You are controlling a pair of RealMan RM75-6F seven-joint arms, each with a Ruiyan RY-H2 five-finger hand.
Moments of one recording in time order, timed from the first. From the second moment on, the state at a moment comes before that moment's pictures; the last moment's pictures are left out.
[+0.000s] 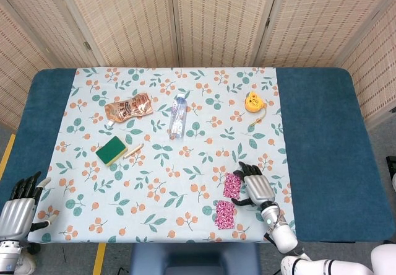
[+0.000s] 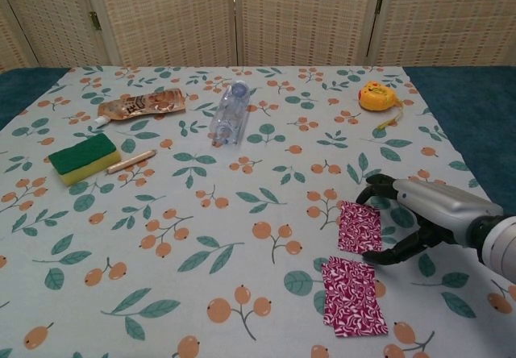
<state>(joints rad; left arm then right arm) -0.07 -1.24 0.00 -1.45 1.47 1.41 0.04 0.49 -1.68 0.08 -1.54 -0.98 1.03 -0.44</state>
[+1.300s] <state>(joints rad) -0.07 -1.22 0.00 -1.51 1.47 1.43 0.09 0.44 -1.52 -0.05 -1.76 -1.23 1.01 -0.29</state>
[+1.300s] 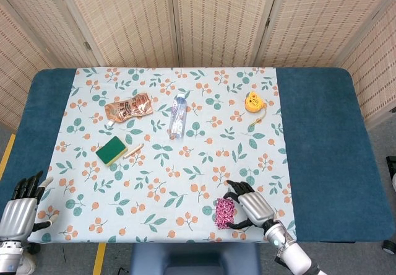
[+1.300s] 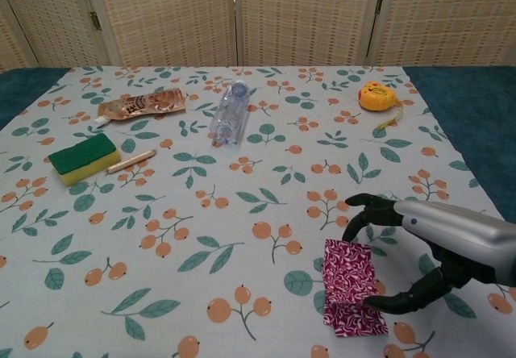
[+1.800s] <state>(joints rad) -0.07 -1.23 0.00 -1.49 1.47 1.42 0.08 0.41 -1.55 -0.06 -1.74 -1.23 1.02 -0.30</state>
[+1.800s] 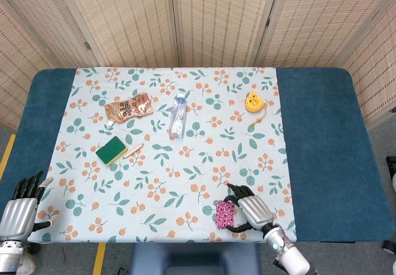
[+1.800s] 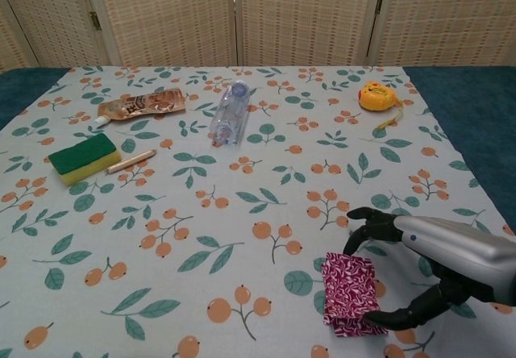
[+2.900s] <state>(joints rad) -0.08 -1.24 0.00 -1.47 1.47 1.41 0.07 0.38 -1.58 -0.06 -1.75 -1.23 1.05 -0.31</state>
